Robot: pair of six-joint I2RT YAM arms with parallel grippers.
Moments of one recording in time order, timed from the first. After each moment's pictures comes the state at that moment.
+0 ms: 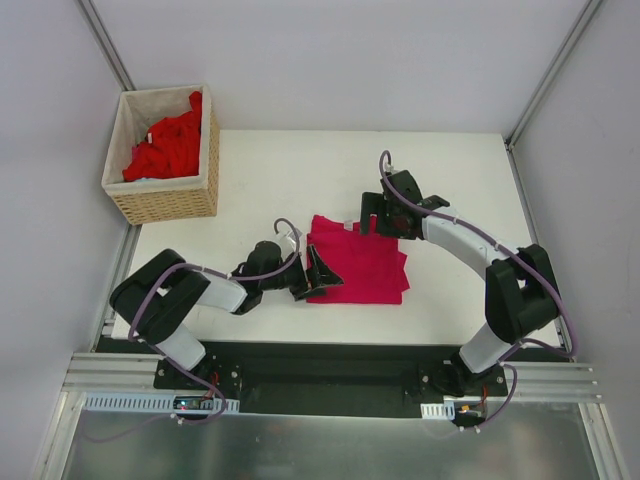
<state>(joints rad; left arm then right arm) -0.67 1.58 0.40 0.69 0.49 -1.10 0.50 1.62 1.15 -0.49 0.07 0.48</state>
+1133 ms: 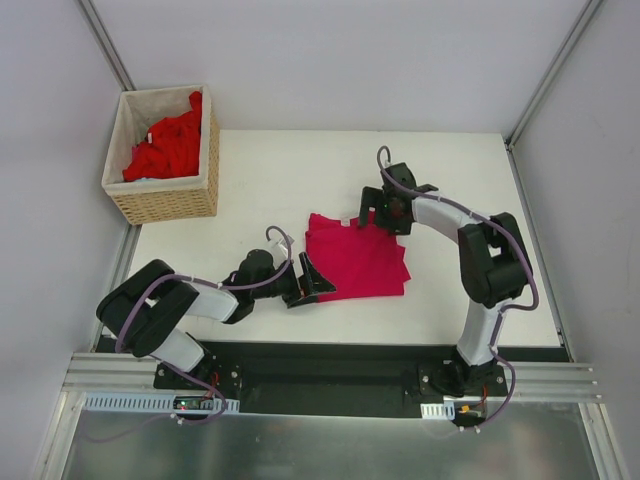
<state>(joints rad) -0.67 1.50 0.30 0.73 0.48 -1.11 0.41 1.89 1.28 -0.44 -0.03 0.49</state>
